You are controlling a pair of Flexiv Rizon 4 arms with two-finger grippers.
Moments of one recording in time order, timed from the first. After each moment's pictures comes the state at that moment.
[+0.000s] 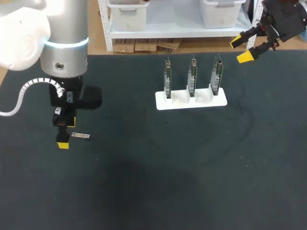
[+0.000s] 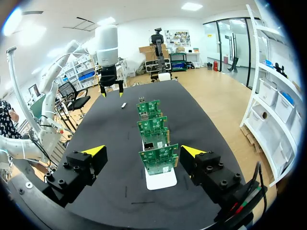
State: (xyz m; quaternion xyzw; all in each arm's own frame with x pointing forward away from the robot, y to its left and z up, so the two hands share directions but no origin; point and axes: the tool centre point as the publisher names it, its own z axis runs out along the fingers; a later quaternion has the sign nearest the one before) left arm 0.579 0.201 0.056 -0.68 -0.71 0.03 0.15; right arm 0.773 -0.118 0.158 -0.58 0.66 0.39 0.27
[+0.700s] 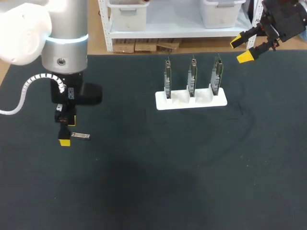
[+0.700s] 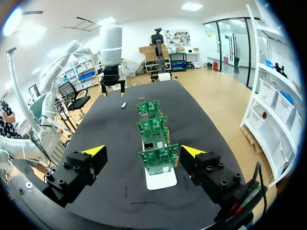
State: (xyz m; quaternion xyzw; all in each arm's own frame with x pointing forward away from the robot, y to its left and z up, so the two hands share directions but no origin) left arm 0.587 0.200 0.056 -0.67 -0.72 0.04 0.15; right arm 0.773 -0.118 0.158 -0.58 0.66 0.39 0.27
